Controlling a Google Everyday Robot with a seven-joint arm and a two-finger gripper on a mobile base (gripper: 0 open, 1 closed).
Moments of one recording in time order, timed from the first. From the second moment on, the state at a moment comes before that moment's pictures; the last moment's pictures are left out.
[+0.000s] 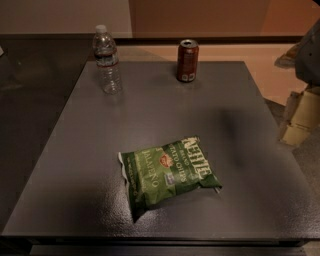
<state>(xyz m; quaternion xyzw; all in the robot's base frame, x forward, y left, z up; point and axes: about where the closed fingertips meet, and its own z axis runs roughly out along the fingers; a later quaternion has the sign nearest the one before) 0.439 -0.216 0.976 -0.60 0.78 -0.03 0.16</state>
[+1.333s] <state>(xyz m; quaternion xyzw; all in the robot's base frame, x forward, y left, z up) 0.541 -0.214 0.950 -0.54 0.80 -0.02 0.26</state>
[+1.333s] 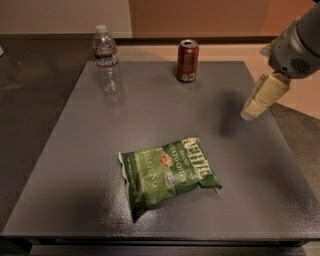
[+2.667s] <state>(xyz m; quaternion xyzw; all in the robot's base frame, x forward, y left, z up) 0.688 -0.217 0.914 -0.40 0.81 0.11 0.42</state>
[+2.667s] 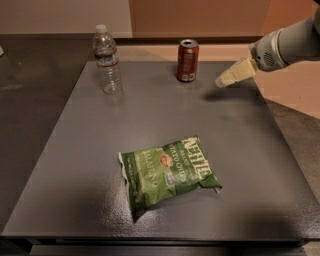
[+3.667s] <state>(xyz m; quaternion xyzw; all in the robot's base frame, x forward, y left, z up) 0.755 -0.165 0.894 -0.37 0.74 0.16 0.53</state>
